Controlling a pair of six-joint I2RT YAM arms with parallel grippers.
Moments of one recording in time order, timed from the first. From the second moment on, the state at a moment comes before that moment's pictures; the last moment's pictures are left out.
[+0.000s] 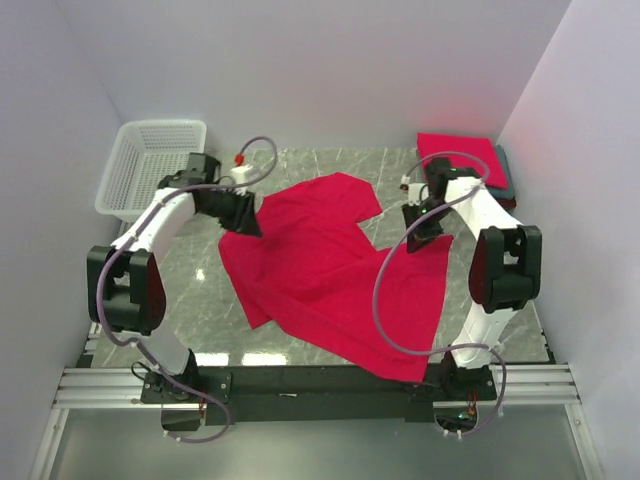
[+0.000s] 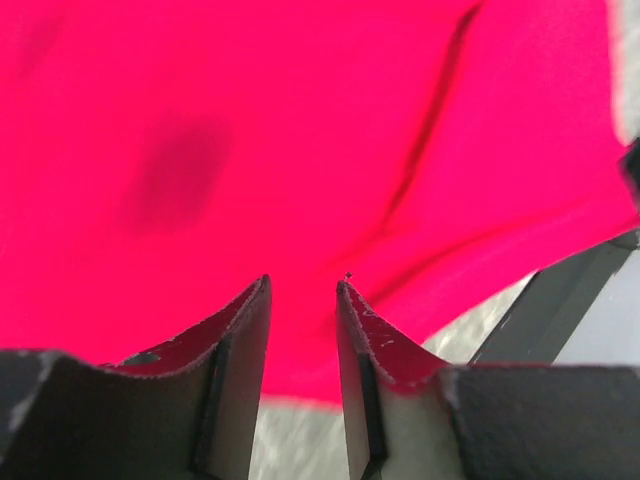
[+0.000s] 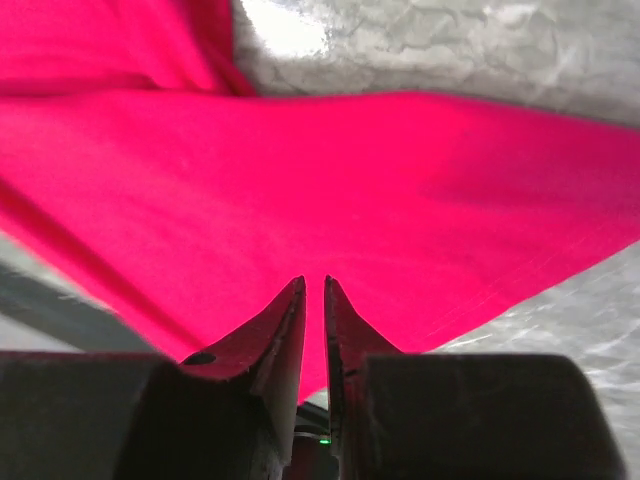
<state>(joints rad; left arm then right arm) -0.18 1.67 1.36 -0.74 0.70 0.19 0.04 1.81 1.45 -1.08 -0.34 -0.19</state>
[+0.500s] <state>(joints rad) -0.06 1.26 0.87 -1.05 0.56 0.82 0.16 2.09 1.51 -1.06 0.06 -0.22</state>
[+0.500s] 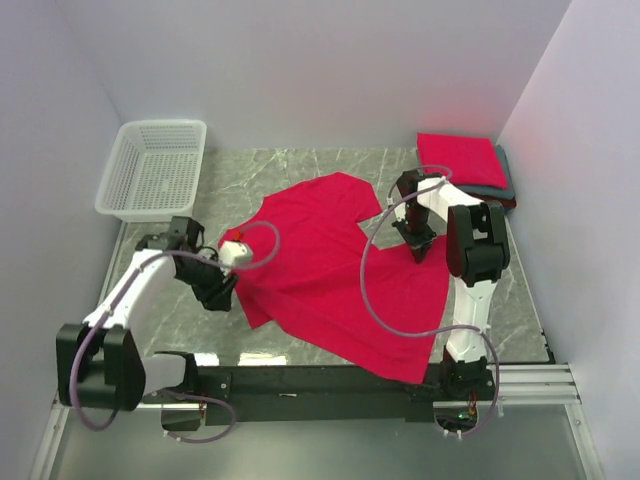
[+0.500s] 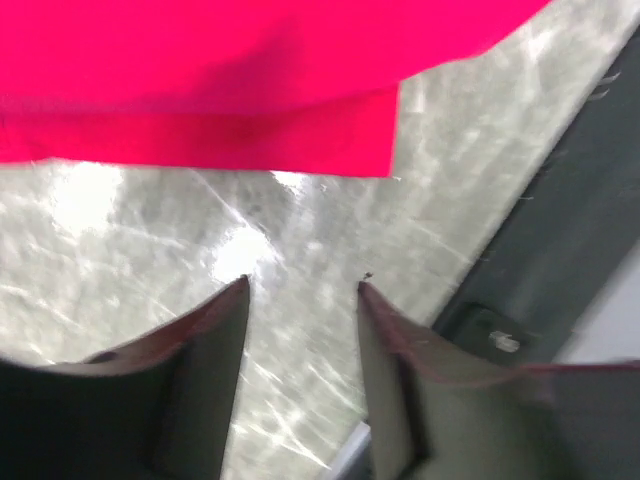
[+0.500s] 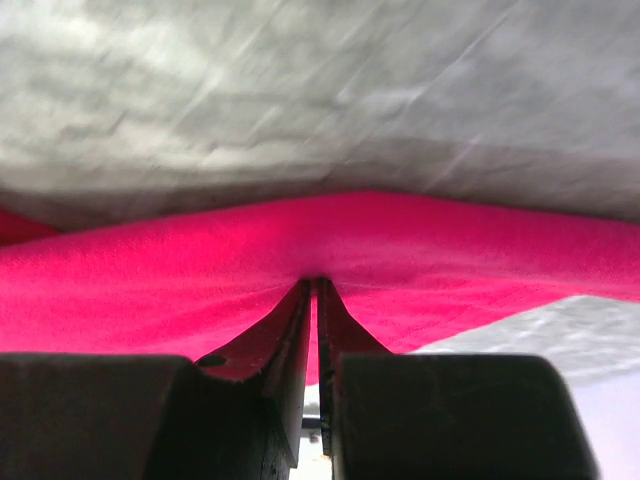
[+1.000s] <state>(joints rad) -0.54 1.23 0.62 -0.56 0.30 0.77 0.17 2.30 1.84 -1.16 0.23 -0.22</state>
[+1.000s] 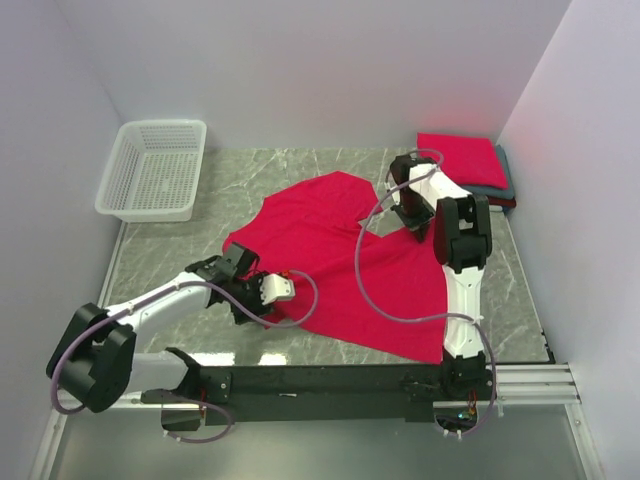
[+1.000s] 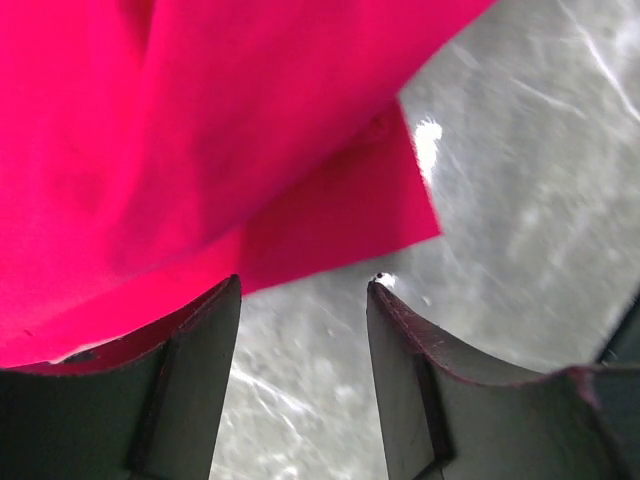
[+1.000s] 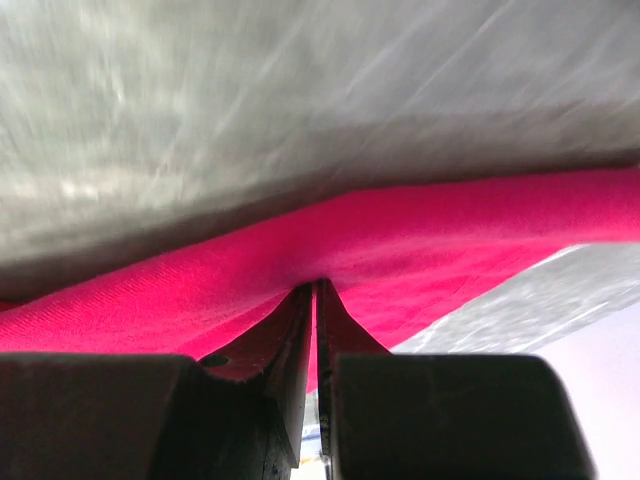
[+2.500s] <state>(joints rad) -1.20 0.74 0.92 -1.33 0.34 0.92 0.15 2.17 1.88 -1.12 0.16 -0.29</state>
